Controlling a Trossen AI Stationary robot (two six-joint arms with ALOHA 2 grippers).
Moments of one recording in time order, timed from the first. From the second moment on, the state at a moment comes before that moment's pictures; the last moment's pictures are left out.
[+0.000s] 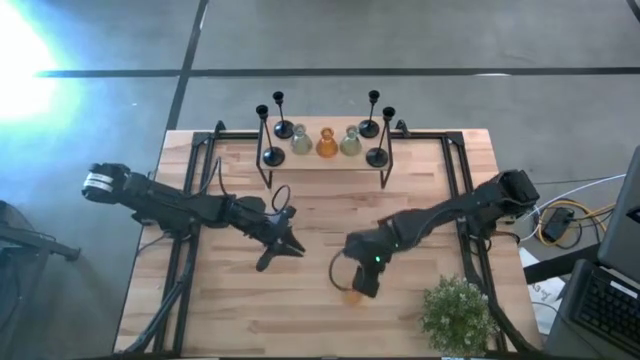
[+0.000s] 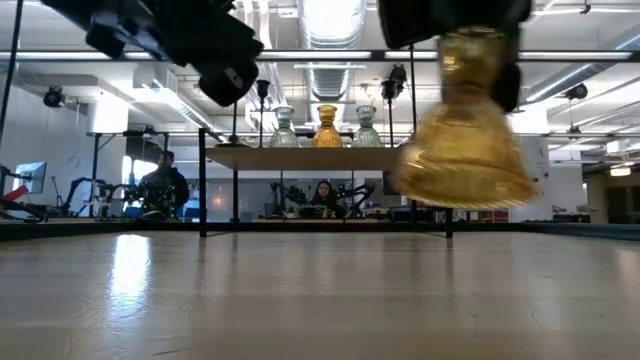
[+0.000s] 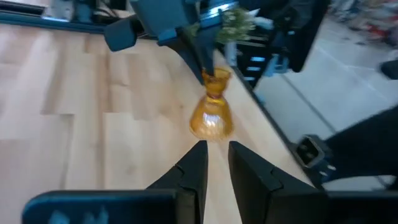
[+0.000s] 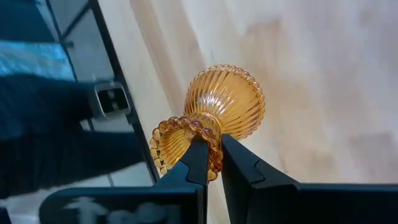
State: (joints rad) left arm -0.14 1.24 0.64 0.29 0.29 -0.18; right arm 0.28 1.68 1.23 -0.59 -0.36 0.85
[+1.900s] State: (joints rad) left arm -0.11 1.60 1.01 0.24 0.27 -0.12; right arm 0.07 1.67 1.49 -0.72 -0.31 0.67
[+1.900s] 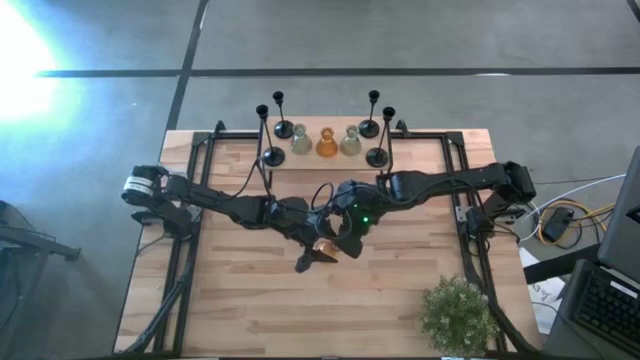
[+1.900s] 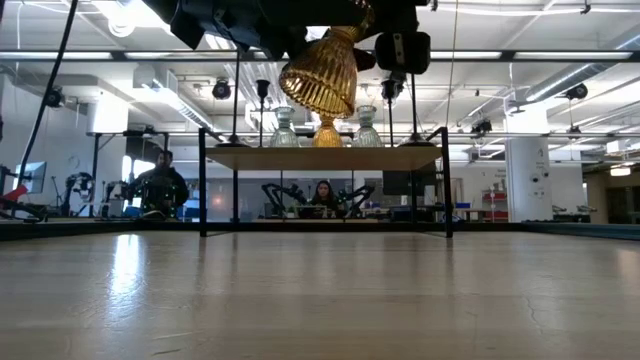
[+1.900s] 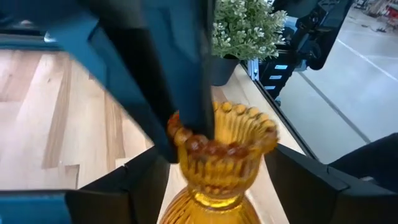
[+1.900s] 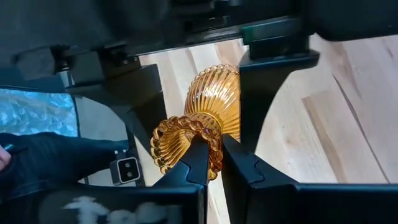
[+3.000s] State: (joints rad) left arm -0.11 1.56 1.01 0.12 0.12 -0.15; right arm 0.05 1.59 1.51 -0.90 -0.07 0.82
